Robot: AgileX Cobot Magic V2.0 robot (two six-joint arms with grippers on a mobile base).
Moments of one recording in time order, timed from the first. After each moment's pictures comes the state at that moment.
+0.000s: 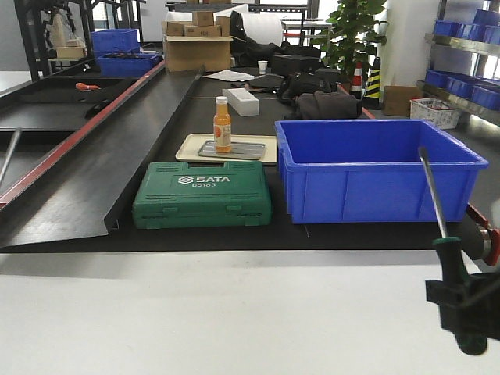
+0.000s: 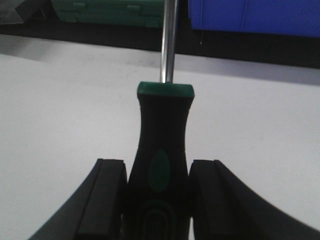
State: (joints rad) left arm -0.13 0.85 -0.84 -0.10 0.50 0.03; right arm 0.07 0.94 -0.83 0.40 0.51 -0.38
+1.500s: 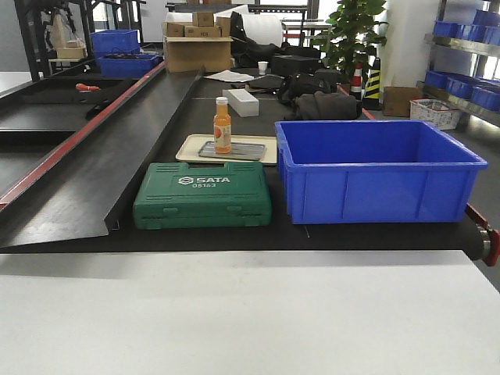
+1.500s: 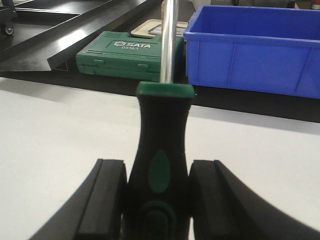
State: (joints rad) left arm -0.13 0.59 -0.75 -0.10 0.50 0.03; right arm 0.07 0.53 -0.64 0.41 0.51 -0.39
